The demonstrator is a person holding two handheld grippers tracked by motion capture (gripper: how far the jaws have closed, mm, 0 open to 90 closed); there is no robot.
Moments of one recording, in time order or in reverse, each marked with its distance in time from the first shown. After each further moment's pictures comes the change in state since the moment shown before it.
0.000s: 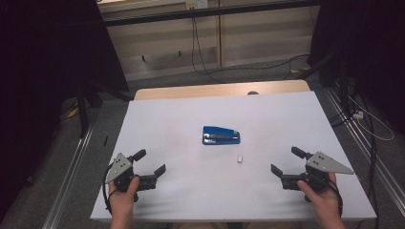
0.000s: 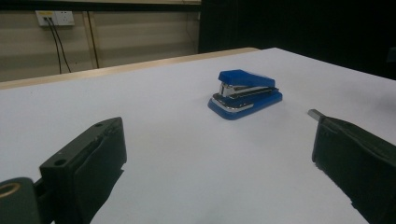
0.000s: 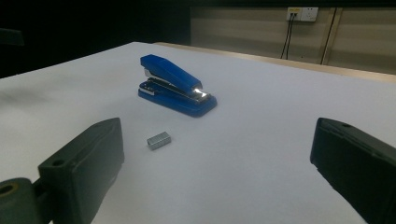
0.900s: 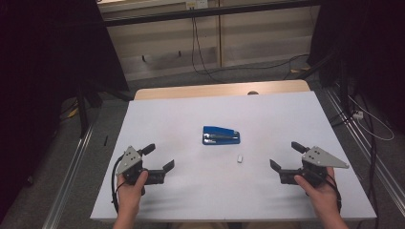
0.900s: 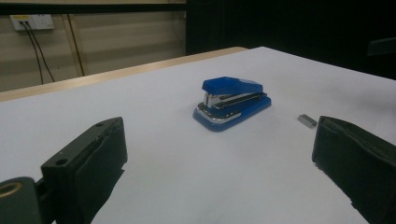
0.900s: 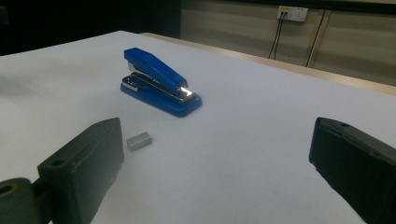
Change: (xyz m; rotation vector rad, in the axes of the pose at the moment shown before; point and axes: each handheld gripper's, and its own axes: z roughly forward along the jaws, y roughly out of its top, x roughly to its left) left arm -0.008 0.015 0.027 0.015 -0.058 0.032; right arm -0.003 0.010 0.011 0.034 -0.046 -0.060
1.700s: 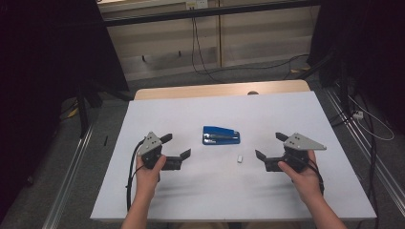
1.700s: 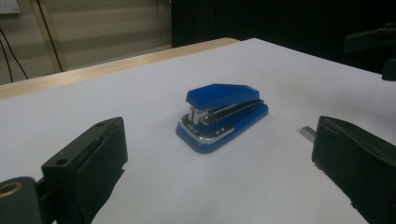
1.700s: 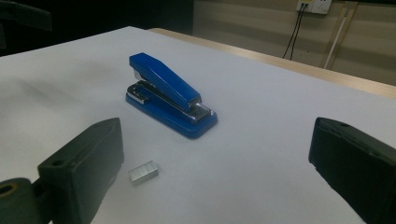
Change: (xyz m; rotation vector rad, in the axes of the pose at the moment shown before) left arm -0.001 0.014 0.061 0.055 -0.054 -0.014; right arm 0.004 0.019 0.048 0.045 0.057 -0.011
